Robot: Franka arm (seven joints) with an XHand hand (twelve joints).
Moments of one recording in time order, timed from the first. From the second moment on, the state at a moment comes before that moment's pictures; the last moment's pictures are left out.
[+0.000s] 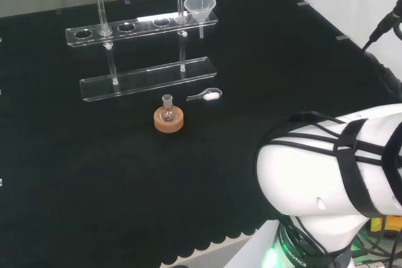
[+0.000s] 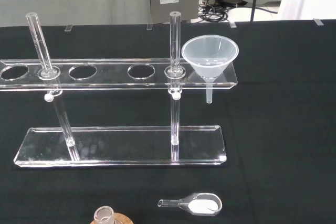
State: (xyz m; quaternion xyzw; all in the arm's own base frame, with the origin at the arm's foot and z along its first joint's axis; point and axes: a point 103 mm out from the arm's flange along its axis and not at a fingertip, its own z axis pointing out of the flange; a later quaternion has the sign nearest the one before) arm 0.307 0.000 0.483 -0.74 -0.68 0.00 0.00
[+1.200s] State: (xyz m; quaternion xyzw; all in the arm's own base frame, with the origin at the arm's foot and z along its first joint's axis) arm 0.349 -0.017 0.452 -0.75 -0.66 0.03 0.02
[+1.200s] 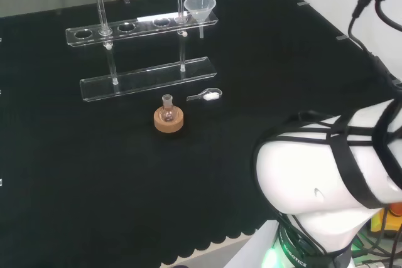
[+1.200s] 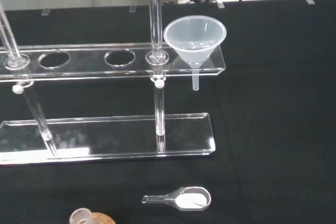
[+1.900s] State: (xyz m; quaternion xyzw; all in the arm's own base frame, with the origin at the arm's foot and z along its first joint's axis) arm 0.453 -0.048 0.406 -0.74 -0.67 0.06 0.03
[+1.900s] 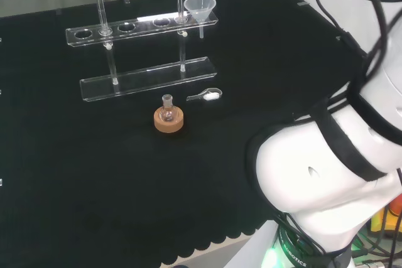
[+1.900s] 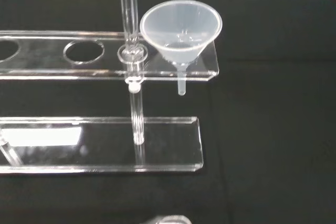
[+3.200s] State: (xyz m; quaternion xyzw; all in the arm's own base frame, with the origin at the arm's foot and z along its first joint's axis) arm 0.605 -0.103 0.316 -0.70 -0.69 0.16 0.09
